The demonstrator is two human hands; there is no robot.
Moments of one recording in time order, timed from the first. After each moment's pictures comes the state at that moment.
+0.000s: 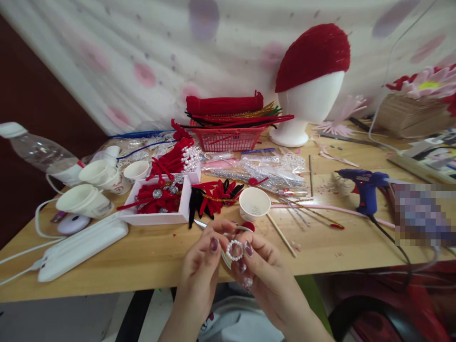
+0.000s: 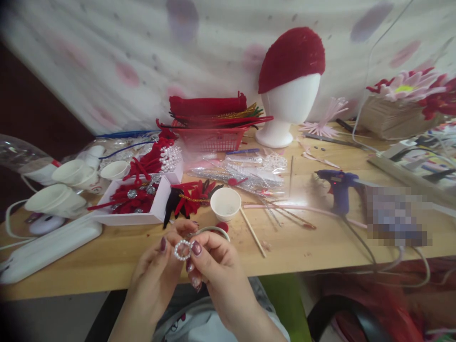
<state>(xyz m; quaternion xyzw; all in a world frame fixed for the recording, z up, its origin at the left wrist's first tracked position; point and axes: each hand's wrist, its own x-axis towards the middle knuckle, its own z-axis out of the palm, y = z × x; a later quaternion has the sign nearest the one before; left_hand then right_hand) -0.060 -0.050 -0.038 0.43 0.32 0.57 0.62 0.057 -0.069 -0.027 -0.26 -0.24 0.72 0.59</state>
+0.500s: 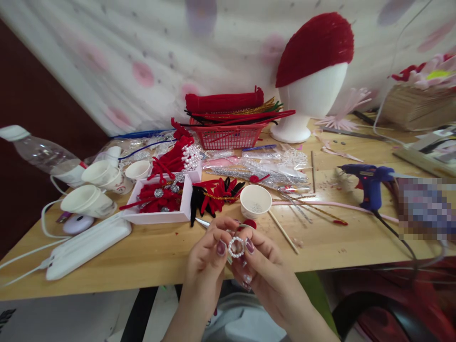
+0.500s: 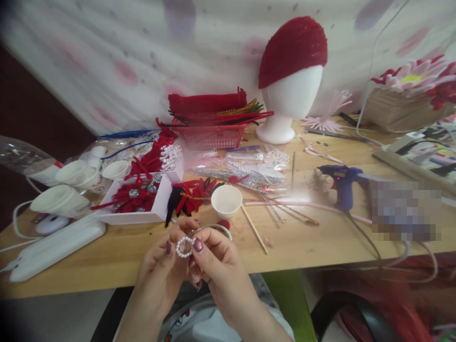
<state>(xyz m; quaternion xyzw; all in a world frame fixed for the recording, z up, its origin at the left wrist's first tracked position) -0.053 -0.054 -0.021 0.35 0.33 0.55 0.68 0.057 -0.071 -0.024 -0.23 -0.22 0.74 0.59</state>
